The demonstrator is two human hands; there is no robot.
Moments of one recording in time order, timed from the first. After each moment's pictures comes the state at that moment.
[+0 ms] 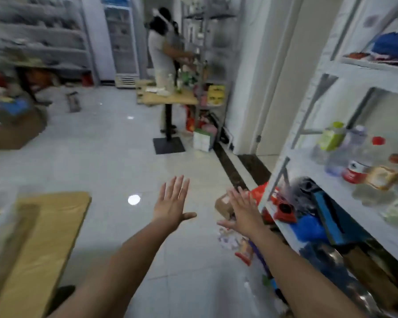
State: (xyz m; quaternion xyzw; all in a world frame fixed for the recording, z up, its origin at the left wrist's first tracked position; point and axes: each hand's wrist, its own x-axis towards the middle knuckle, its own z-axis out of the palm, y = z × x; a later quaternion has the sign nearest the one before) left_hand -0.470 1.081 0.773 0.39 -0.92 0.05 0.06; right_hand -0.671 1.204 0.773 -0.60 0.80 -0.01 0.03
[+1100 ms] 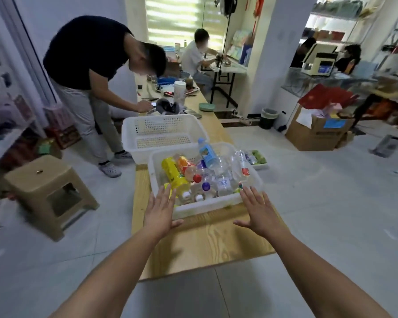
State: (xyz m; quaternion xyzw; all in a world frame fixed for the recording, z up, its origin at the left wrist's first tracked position) left_hand -0.097 1.083 0.726 0.94 -0.35 -0.04 -0.04; right_hand -0.260 0.832 0.751 -0.98 0.18 0.03 -0.05
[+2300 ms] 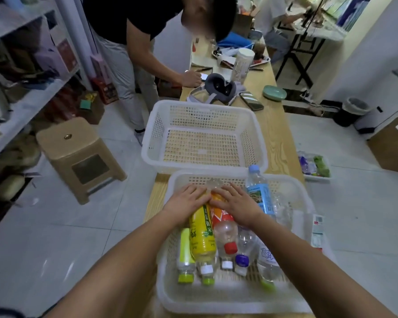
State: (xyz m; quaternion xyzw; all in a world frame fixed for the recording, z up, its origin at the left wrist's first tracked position) left_hand 0.155 0.968 0.695 0.88 -0.46 -0.09 -0.08; right_hand 0.100 0.760 0.684 -0.95 -0.24 0.11 -0.18
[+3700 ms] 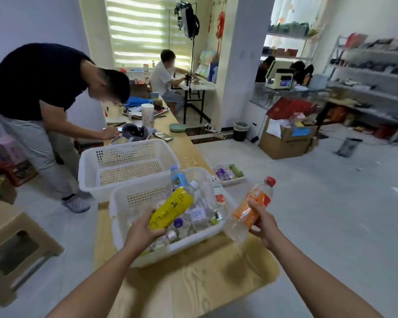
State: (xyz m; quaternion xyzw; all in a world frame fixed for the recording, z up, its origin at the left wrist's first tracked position) left_hand -0.030 0.999 0.738 0.85 -0.29 -0.13 0.42; right_hand -0.248 0.750 0.794 -0.50 0.42 -0.24 0.72
